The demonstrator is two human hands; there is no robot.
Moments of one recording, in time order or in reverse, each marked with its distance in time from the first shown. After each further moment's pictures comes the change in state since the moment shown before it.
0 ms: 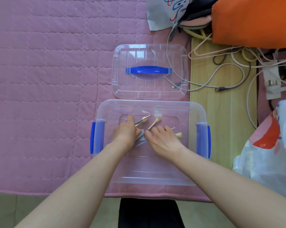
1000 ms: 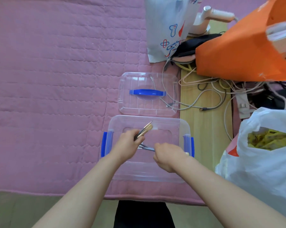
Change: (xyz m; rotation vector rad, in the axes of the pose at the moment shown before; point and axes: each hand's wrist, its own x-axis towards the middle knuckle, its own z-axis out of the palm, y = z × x) left_hand -0.089 0.020 -0.068 -0.374 0.040 0.222; right_hand -0.027 -0.010 -0.137 0.270 -0.596 0.286
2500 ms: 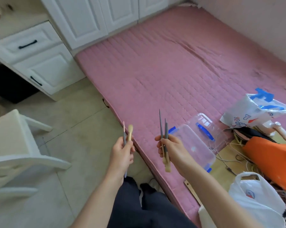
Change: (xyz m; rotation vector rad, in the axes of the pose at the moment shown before) left_hand -0.453 0.082 -0.047 -1.301 1.027 -0.346; right_hand -0.315 -0.206 -0.073 0.889 -0.142 -0.317
